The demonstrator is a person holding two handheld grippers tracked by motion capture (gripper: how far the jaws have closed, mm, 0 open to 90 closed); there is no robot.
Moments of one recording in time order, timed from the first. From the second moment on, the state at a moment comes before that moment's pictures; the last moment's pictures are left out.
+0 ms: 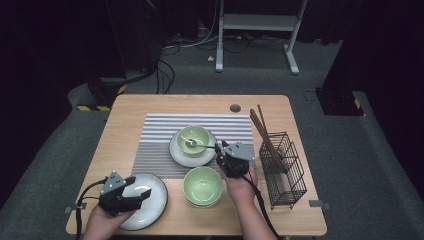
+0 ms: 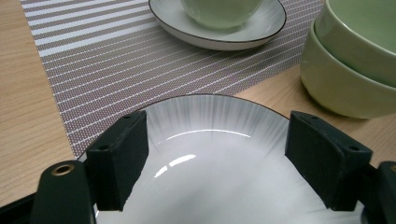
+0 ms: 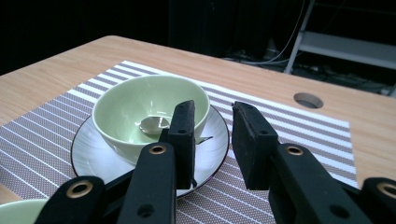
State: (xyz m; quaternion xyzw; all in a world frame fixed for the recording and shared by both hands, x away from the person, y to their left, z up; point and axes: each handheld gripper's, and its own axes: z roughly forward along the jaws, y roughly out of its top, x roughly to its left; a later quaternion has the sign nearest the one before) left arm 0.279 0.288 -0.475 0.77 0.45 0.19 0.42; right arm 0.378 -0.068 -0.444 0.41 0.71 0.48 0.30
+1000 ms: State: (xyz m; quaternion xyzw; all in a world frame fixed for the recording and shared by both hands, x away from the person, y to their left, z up) left arm 0.281 0.289 -0.475 0.77 0.45 0.18 0.42; right arm 0.373 -0.057 -0.454 0.40 0.74 0.46 0.30
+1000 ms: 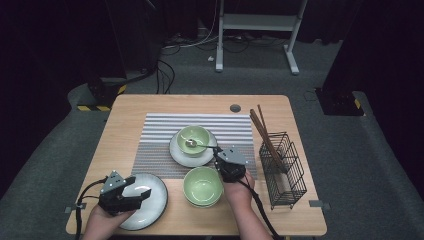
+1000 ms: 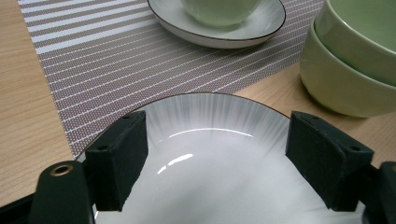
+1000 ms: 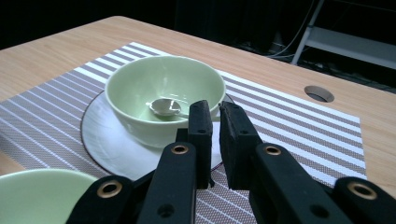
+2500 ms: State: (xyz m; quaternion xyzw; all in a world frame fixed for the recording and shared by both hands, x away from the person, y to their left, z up) left arm 0.282 0.292 -0.477 0.77 0.45 0.17 0.41; right arm 0.443 -0.055 -0.461 0.45 0.72 0.42 0.33
